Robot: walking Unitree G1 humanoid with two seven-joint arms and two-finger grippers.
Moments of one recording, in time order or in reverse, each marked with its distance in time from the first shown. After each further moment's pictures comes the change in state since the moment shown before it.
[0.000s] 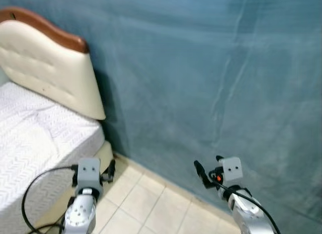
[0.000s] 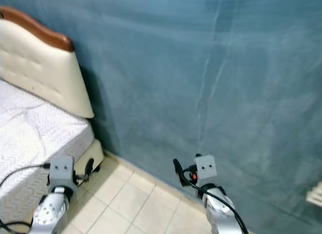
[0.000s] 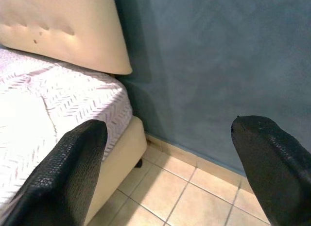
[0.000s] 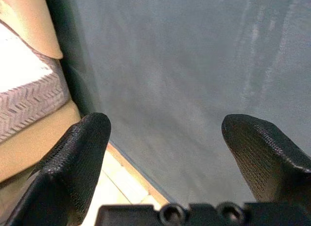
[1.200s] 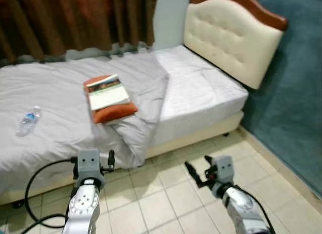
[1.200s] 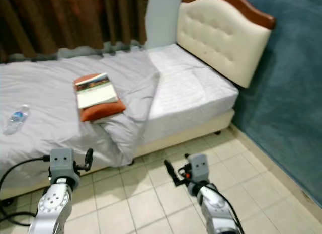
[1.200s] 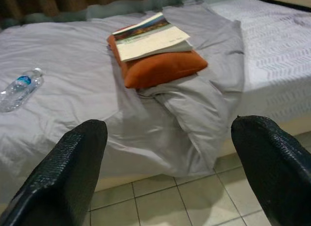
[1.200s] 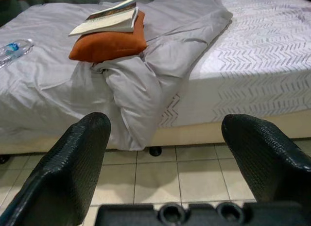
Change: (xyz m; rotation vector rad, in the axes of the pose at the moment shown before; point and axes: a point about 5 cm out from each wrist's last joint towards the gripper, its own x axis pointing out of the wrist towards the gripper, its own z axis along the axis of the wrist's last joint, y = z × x) left arm 0.014 0.002 0.009 -0.067 -0.029 0.072; right arm 0.014 0.012 -0.007 0.088 0.001 0.151
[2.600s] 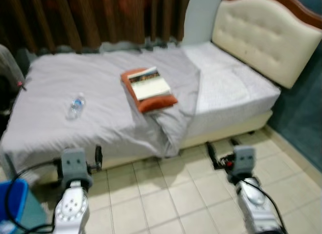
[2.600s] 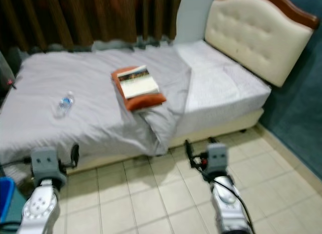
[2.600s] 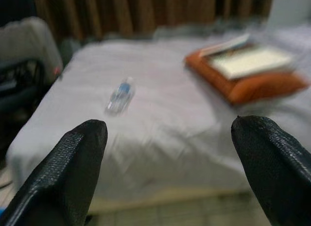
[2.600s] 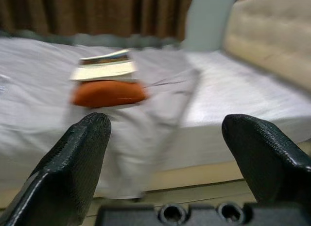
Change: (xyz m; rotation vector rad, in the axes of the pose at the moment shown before) left arm -0.016 0.024 0.029 0.011 -0.173 0.087; right arm -0.012 -0.032 0.041 -0.153 -0.231 -0.288
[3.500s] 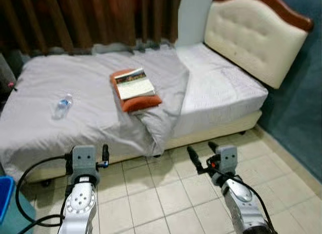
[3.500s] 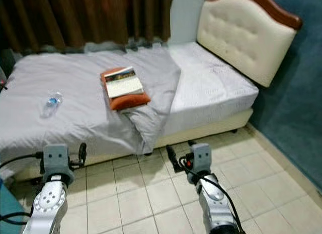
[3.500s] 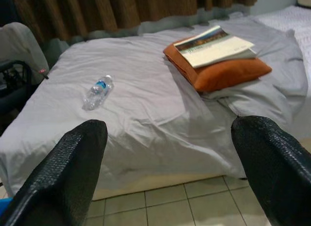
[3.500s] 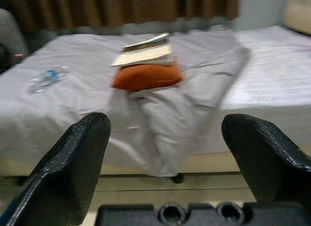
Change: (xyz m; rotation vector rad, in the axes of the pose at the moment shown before) left arm 0.008 -0.017 -0.014 0.047 0.086 -0.020; right arm 0.007 0.042 -0.012 0.156 0.098 0.249
